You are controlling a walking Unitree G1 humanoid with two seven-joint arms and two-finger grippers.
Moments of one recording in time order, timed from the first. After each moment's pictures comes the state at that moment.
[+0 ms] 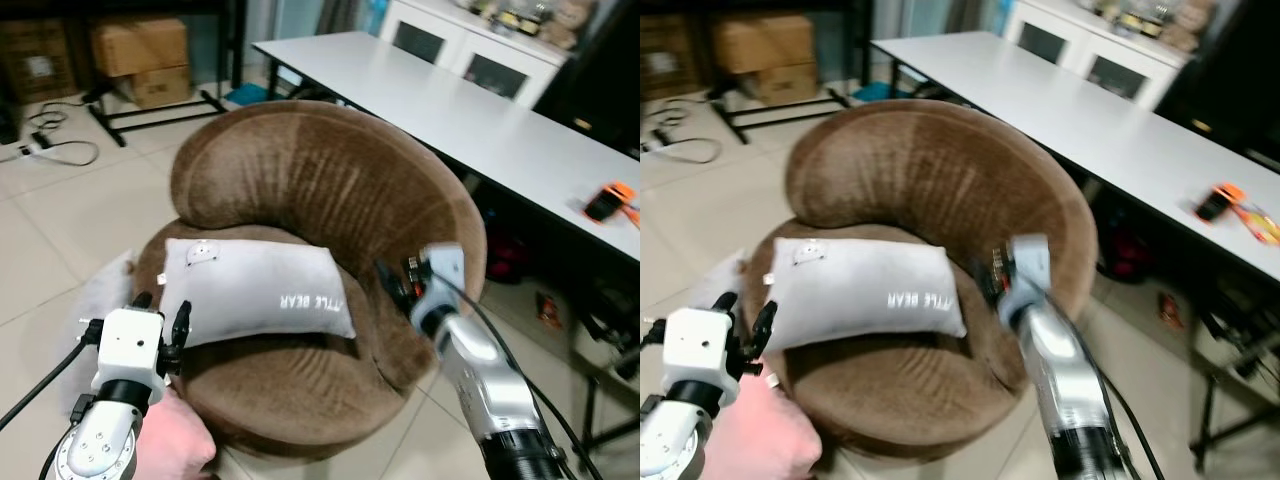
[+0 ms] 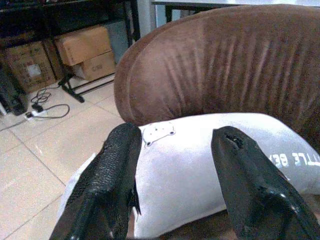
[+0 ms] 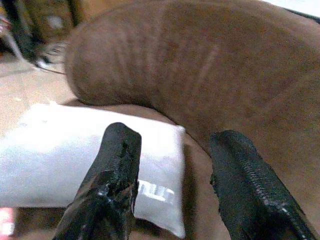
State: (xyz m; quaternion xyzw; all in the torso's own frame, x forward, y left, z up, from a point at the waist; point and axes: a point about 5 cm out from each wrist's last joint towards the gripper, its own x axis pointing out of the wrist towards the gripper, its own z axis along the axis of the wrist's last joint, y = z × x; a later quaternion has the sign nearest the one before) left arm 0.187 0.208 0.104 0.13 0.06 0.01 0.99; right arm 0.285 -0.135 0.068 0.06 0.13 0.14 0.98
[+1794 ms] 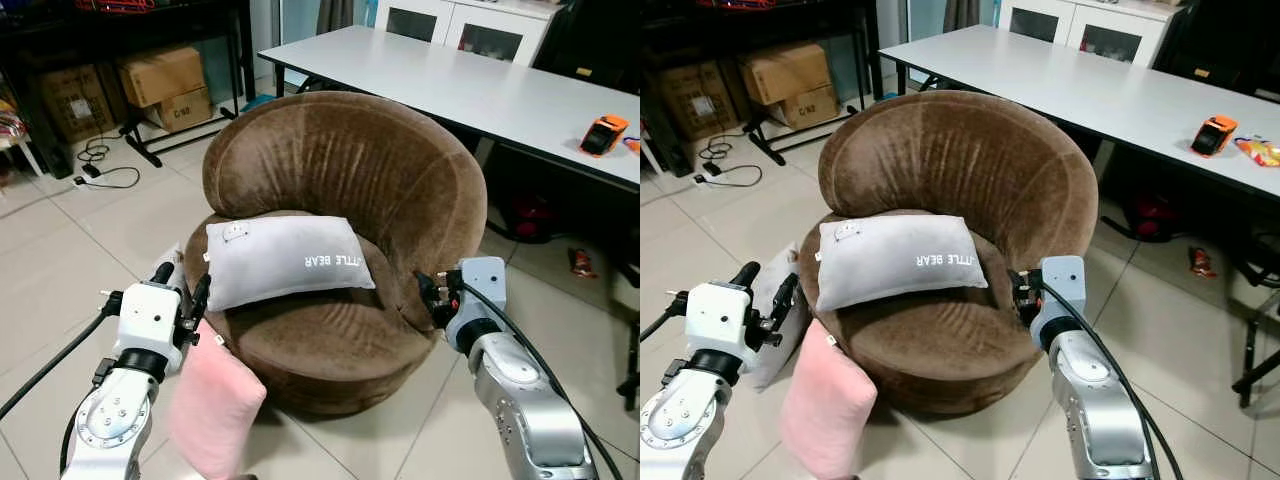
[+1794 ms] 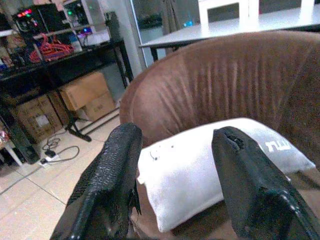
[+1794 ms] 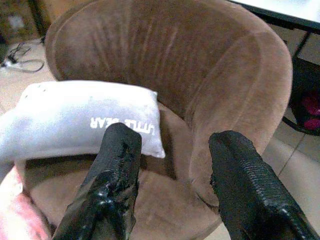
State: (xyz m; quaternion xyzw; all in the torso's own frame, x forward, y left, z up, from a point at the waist) left arm 0.216 0.203 0.106 0.14 0.01 -0.04 0.99; right arm 0.255 -0.160 0.095 -0.01 0.15 0.06 0.99
